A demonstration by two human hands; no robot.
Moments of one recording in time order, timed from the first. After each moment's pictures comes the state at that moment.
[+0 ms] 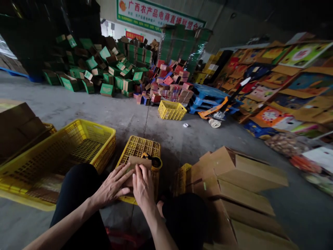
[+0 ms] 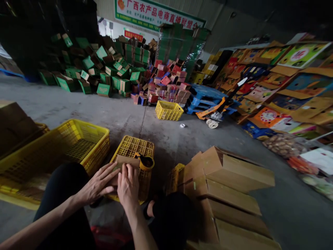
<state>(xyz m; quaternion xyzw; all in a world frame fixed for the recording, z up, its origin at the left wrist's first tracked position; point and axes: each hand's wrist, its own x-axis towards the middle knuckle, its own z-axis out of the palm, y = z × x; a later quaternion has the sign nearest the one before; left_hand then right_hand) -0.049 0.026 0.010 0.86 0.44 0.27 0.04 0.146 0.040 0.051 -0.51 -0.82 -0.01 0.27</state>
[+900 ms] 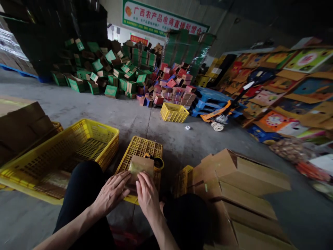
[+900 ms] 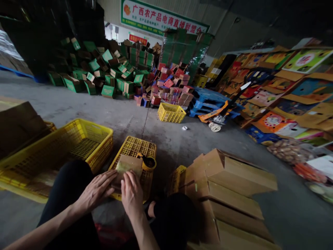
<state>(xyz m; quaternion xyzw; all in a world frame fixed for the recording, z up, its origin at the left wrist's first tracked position) -0.044 -0.014 0.010 0.81 0.49 0.31 -0.01 0.164 0.012 0.047 -0.44 -0.84 0.03 0.31</state>
